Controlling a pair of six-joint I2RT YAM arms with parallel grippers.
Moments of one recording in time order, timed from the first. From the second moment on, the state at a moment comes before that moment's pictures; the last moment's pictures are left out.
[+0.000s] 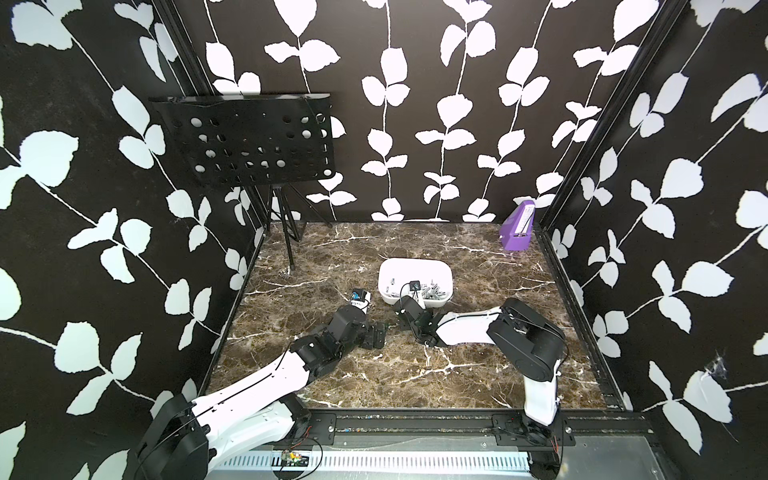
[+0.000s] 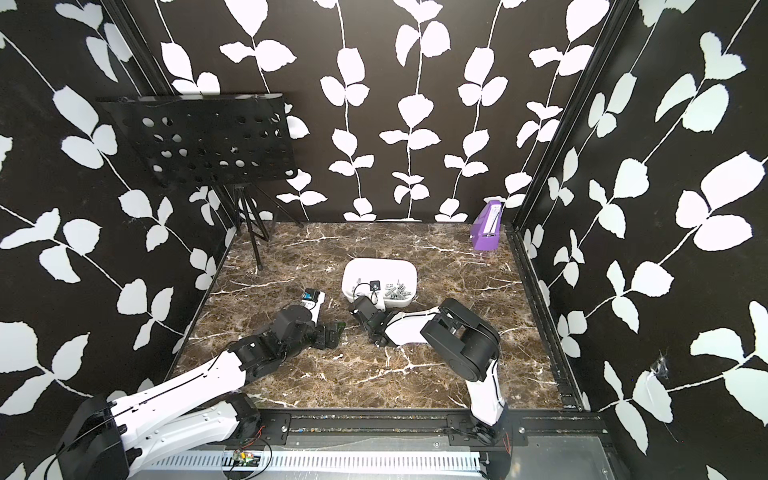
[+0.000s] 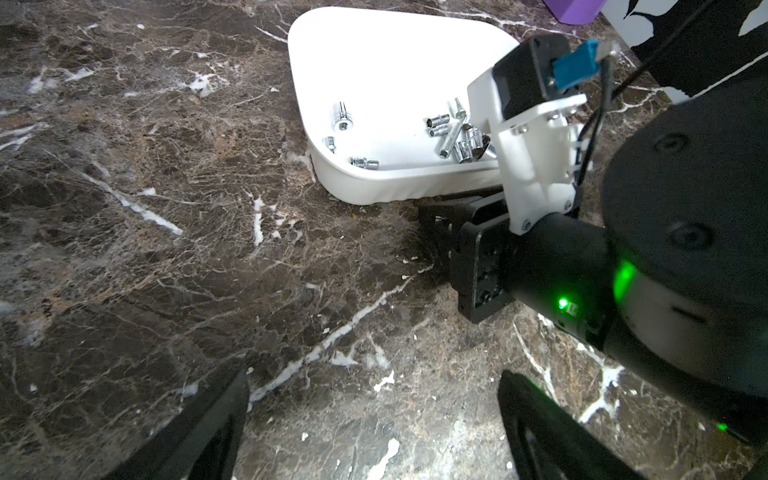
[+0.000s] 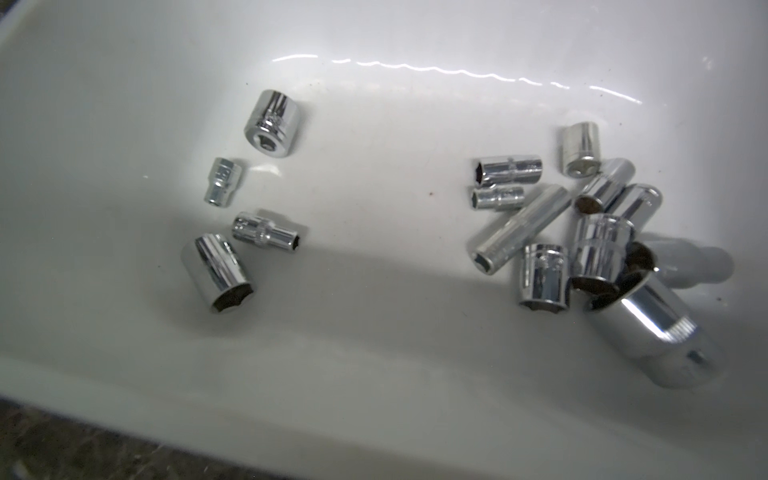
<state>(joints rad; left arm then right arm) -0.81 0.97 0.52 -0.23 -0.17 -0.45 0.93 1.95 1.01 0.05 0.47 0.63</state>
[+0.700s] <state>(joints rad) -0.81 0.97 0.52 -0.23 -0.17 -0.45 0.94 1.91 1.00 -0.01 0.44 0.64</state>
